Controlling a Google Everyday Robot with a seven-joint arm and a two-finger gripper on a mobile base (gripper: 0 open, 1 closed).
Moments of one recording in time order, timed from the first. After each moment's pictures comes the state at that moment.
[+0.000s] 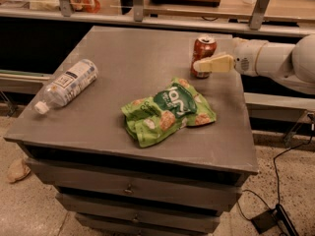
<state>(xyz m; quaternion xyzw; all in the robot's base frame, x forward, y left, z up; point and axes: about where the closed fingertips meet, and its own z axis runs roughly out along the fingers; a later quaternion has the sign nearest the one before) 0.691 -0.184 0.895 -0.29 0.75 0.19 0.57</state>
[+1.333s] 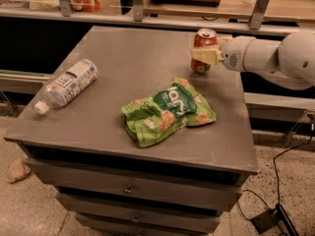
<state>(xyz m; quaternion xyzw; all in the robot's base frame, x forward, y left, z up) 0.708 -0.154 0.899 -0.30 0.73 0.21 0.58</state>
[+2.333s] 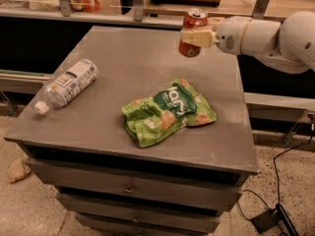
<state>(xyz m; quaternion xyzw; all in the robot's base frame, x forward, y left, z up) 0.703 -0.120 0.960 -0.34 0.67 0.26 0.60</state>
